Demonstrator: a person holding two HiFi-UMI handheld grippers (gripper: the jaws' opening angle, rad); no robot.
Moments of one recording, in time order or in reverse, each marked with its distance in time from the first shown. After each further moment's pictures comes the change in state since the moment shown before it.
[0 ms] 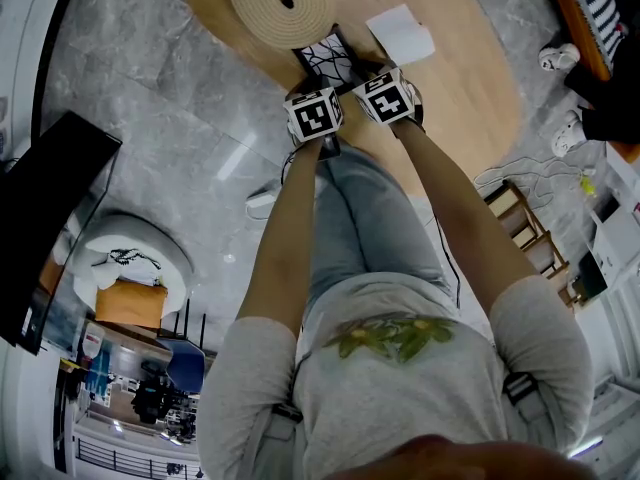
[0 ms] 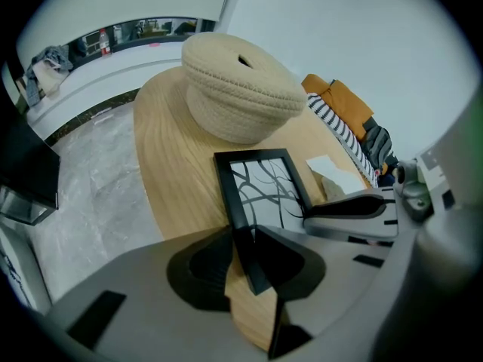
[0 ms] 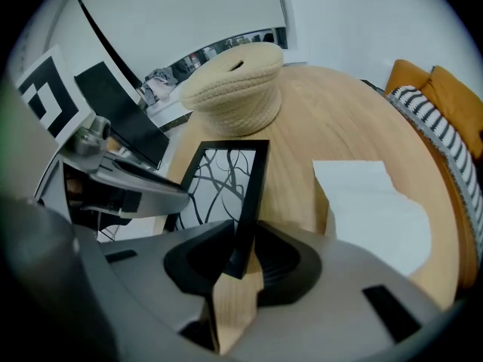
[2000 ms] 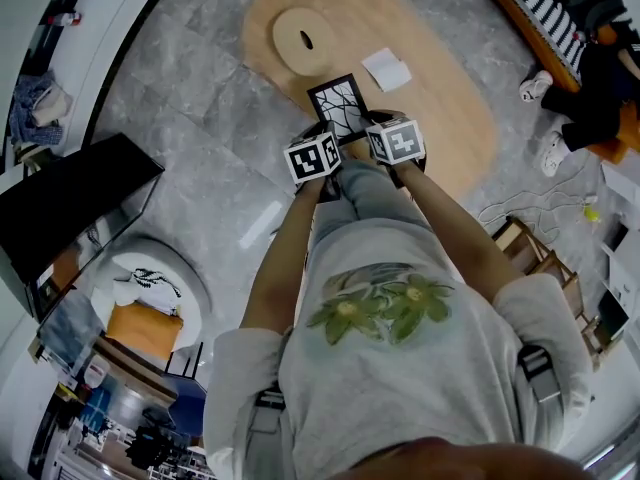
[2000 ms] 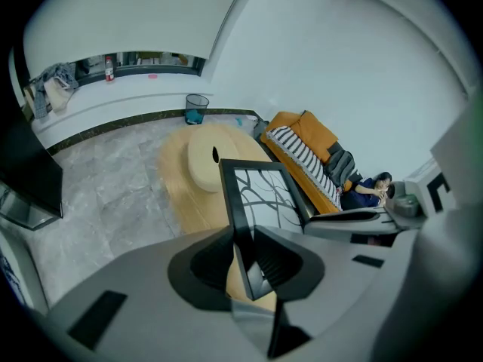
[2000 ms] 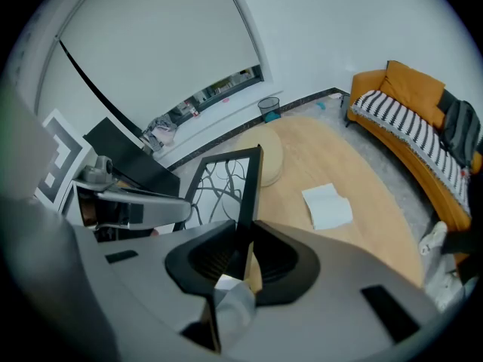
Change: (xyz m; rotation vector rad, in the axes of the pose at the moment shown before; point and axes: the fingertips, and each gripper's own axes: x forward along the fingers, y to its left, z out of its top) left arm -0.217 -0.051 0.014 0.010 -0.106 -0.134; right arm -0.216 0.084 0.028 0.232 -0.111 -0.003
